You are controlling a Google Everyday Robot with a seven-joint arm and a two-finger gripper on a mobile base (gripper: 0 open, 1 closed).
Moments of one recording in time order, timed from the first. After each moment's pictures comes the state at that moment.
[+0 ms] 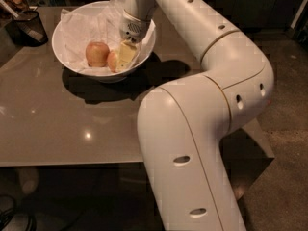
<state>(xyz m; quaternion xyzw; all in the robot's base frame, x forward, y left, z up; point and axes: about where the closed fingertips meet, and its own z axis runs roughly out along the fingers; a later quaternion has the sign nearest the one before) 0.695 0.080 0.857 -0.69 0.70 0.16 0.12</state>
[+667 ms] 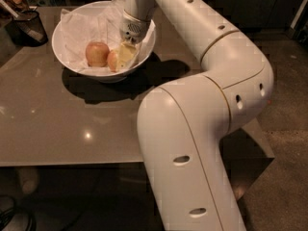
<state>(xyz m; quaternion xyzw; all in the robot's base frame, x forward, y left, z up) 0.695 0.080 0.857 -0.69 0.70 0.16 0.12</state>
